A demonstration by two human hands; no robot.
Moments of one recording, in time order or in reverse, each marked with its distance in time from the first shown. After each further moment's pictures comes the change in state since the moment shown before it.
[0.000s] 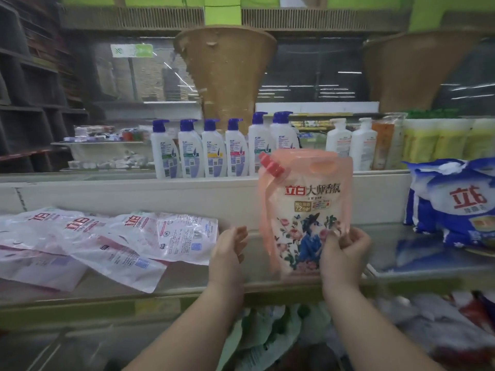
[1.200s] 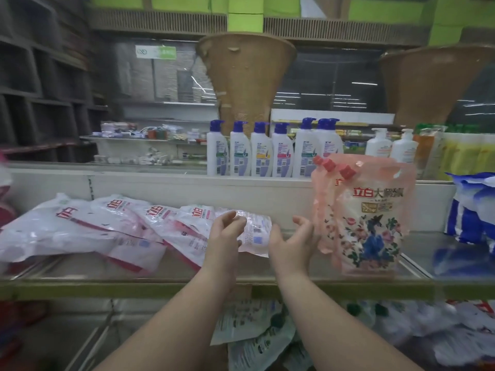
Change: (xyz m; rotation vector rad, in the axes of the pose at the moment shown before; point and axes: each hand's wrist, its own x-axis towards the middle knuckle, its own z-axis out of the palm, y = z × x) left_hand 0.004 0.068 -0.146 -0.019 -0.030 0.080; right_hand -0.163 -0.007 0.154 -0.269 -0.266 -0.210
